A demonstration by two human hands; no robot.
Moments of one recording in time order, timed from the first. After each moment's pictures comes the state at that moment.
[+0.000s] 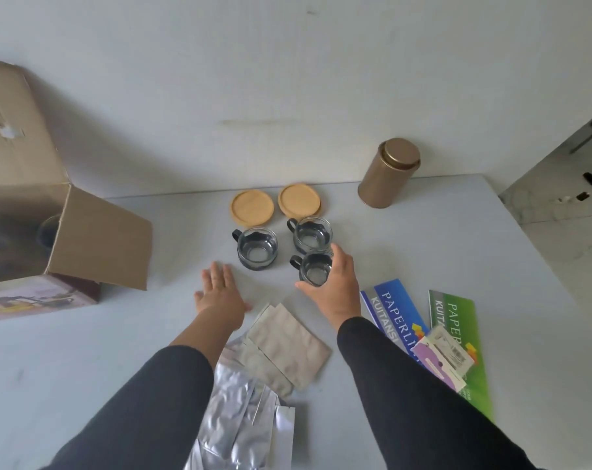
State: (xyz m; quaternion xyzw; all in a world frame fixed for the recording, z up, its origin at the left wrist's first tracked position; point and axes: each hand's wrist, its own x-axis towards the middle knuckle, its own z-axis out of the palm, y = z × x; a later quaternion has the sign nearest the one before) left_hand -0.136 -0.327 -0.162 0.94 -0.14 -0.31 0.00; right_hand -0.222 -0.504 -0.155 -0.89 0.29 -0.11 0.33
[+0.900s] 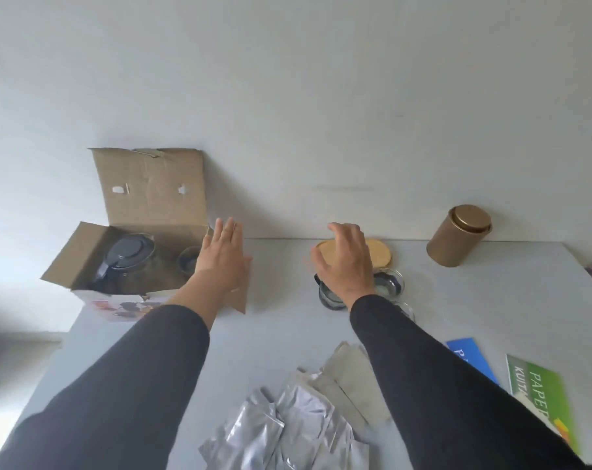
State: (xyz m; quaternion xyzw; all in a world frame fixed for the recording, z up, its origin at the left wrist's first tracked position) left_hand -0.055 -0.212 -0.029 0.99 -0.15 -0.06 0.04; right_hand -0.131 -0.410 -0.037 -0.92 0.10 -0.25 0.27
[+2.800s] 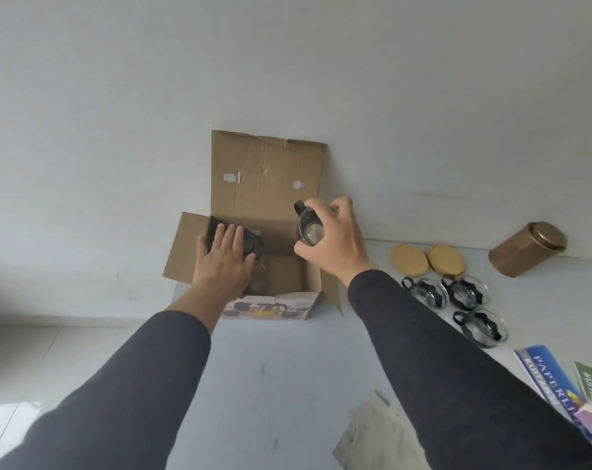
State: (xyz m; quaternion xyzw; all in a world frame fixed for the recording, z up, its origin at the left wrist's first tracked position) left_hand 0.017 0.012 -0.074 0.98 -0.16 -0.07 0.04; right_hand -0.022 -0.179 -0.016 -0.96 0.04 -0.17 0.23
